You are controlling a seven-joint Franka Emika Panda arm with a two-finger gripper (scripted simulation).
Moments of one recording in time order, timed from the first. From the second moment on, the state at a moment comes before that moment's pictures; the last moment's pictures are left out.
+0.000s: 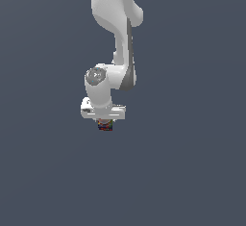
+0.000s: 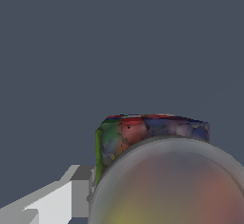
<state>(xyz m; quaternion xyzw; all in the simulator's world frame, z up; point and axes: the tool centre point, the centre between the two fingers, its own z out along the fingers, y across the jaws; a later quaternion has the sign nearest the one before) -0.021 -0.090 0.059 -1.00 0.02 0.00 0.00</state>
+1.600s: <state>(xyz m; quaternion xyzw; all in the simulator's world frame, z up) 0.059 -0.014 0.240 -1.00 0.02 0.00 0.00</state>
